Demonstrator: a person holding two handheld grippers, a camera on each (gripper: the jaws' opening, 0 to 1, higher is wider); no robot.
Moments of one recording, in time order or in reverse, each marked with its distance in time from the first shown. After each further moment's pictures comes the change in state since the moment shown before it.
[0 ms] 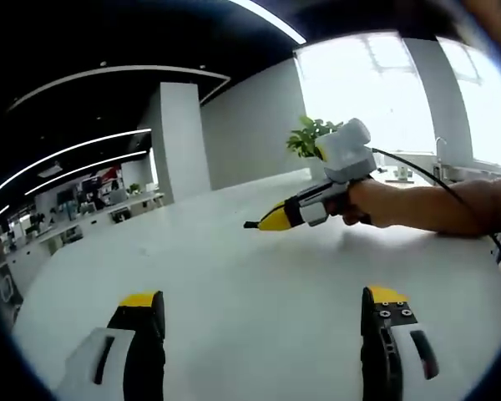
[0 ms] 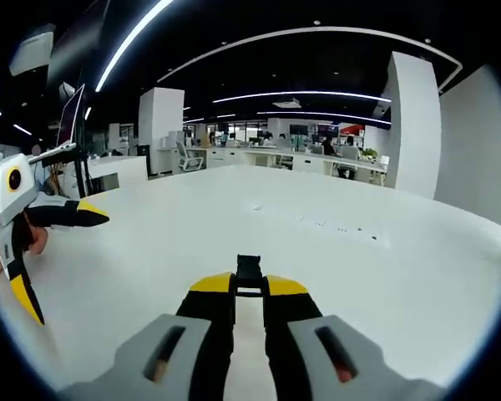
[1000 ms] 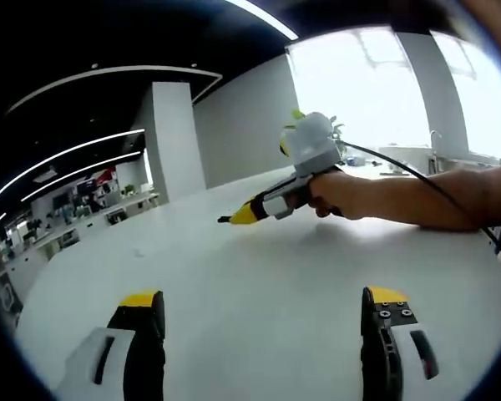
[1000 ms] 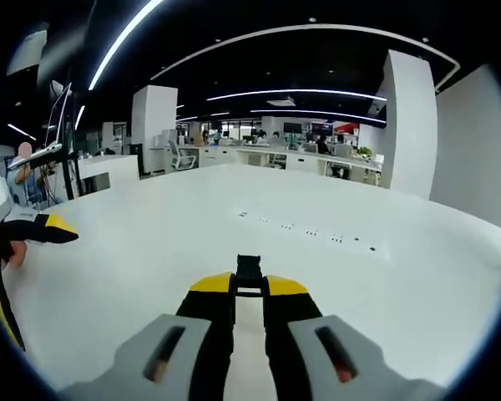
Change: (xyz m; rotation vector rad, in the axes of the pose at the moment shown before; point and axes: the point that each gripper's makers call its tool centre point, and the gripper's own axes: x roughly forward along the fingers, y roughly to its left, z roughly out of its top) left arm 0.003 -0.002 -0.006 0.031 0.021 -0.015; right arm 0.042 -0.027 0.013 0.003 0.012 -0.041
